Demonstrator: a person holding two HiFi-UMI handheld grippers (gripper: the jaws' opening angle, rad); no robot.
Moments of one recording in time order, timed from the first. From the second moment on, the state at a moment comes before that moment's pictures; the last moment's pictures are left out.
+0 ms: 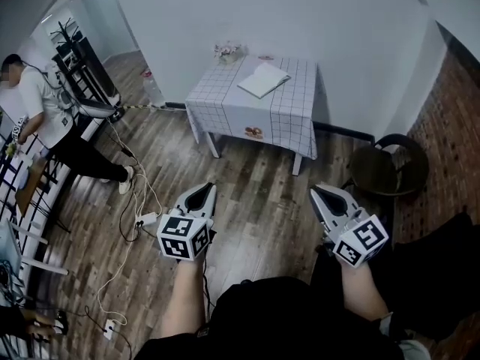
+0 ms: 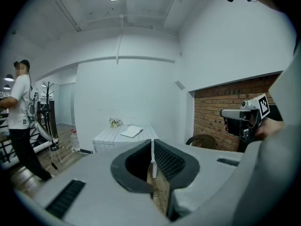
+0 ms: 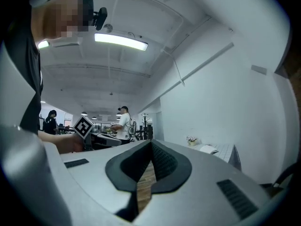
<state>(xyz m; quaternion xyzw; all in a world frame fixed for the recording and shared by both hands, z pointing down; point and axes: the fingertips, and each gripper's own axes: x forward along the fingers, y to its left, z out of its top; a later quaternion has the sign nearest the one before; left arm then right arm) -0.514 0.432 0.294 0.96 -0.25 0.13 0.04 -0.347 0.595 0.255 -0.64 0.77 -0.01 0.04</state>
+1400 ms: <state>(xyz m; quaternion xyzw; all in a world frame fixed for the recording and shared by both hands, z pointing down) -0.278 0.159 0.342 0.98 -0.15 0.15 0.06 -0.178 0.327 0.309 -0.66 0.74 -0.09 -0.01</state>
